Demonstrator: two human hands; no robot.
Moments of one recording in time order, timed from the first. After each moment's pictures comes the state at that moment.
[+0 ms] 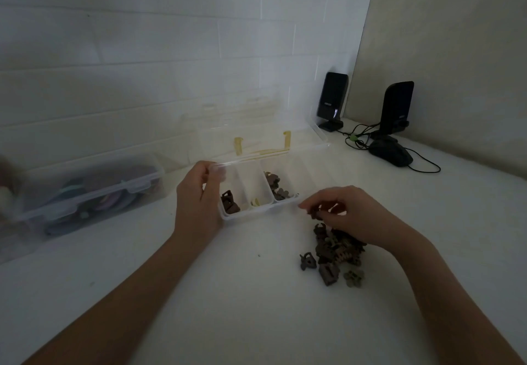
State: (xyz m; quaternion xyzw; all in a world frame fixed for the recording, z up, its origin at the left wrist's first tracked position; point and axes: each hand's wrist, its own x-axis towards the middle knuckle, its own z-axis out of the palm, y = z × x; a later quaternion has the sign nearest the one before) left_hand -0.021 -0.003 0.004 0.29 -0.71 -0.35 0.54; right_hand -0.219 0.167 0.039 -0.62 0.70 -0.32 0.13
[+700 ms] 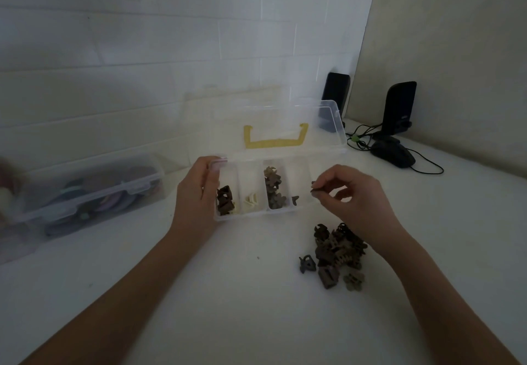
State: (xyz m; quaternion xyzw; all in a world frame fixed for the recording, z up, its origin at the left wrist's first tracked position) left_hand -0.020 -0.013 0.005 0.24 -0.75 -0.32 0.52; right_hand -0.208 0.162 0.041 -0.55 0.67 -0.49 0.01
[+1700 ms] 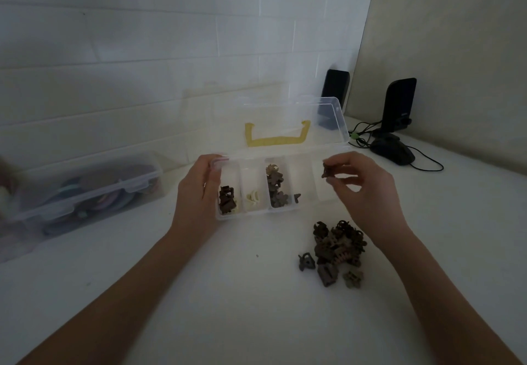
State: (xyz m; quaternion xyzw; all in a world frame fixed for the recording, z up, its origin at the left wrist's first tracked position) left_hand -0.021 -0.010 0.004 0.23 -0.77 -0.30 0.52; right_hand -0.214 0.162 0.040 -0.51 0.68 -0.53 -0.05
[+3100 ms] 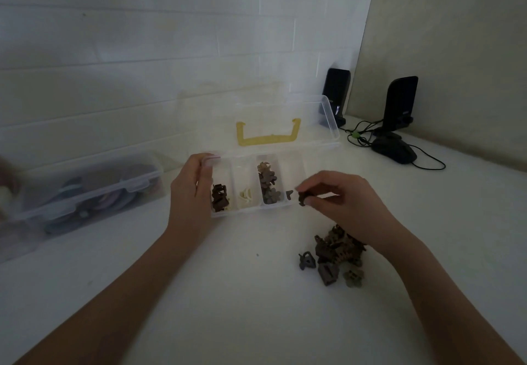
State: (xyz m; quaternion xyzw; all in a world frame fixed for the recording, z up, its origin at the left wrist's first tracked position) left_hand -0.017 -0.008 0.008 0.28 -0.73 -0.31 0.54; right_hand -0.200 0.164 0.044 -0.59 0.65 -0.46 0.12
